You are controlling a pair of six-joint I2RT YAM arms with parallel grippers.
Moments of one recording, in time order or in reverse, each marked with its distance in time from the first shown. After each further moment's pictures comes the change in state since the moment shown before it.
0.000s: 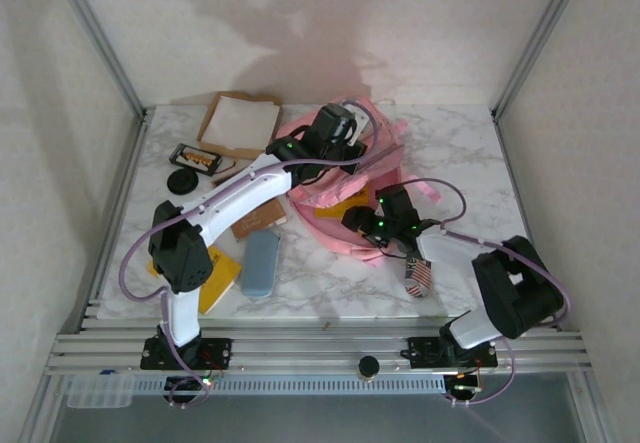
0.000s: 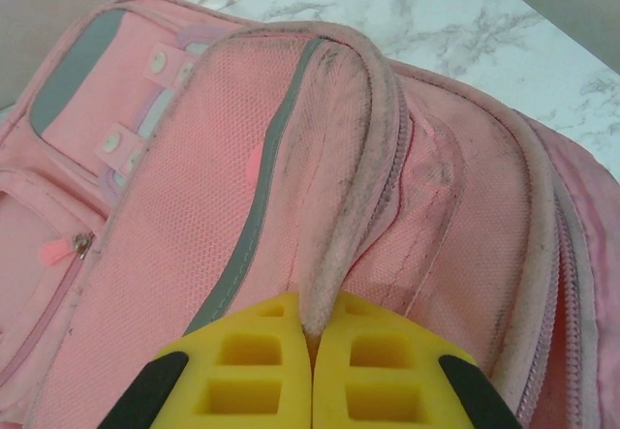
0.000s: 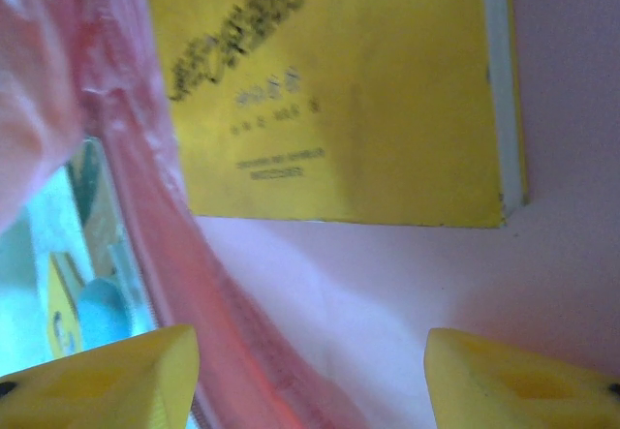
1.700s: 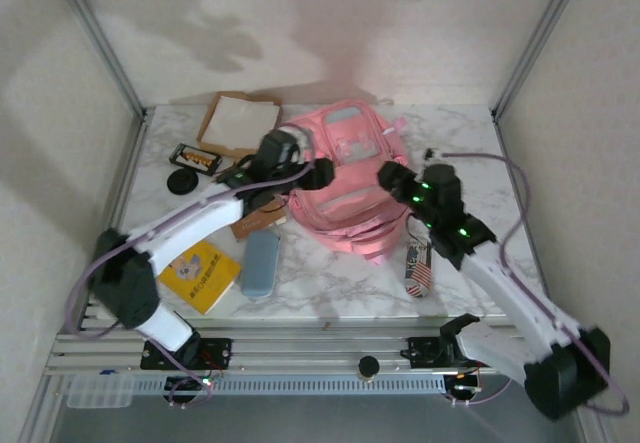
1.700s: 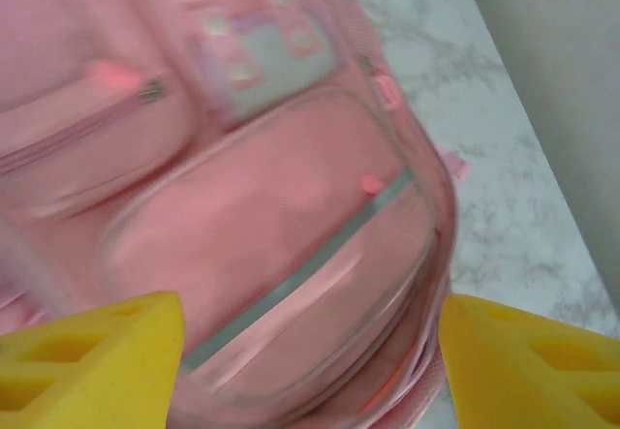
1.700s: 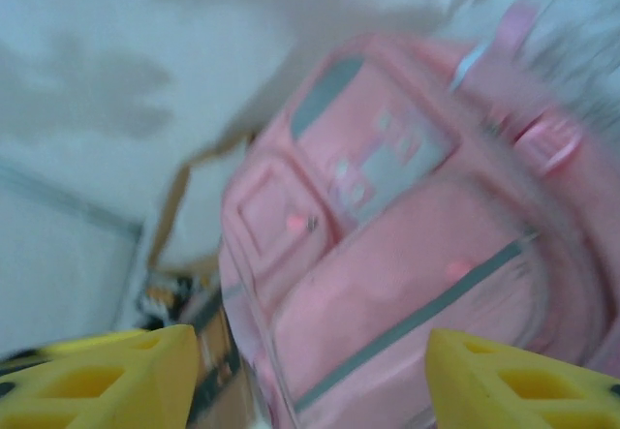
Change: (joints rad) left arm 0.161 -0.425 -0.644 0.259 0.151 -0.468; right arm -0.025 -0.424 0.190 -0.238 0.349 -0.156
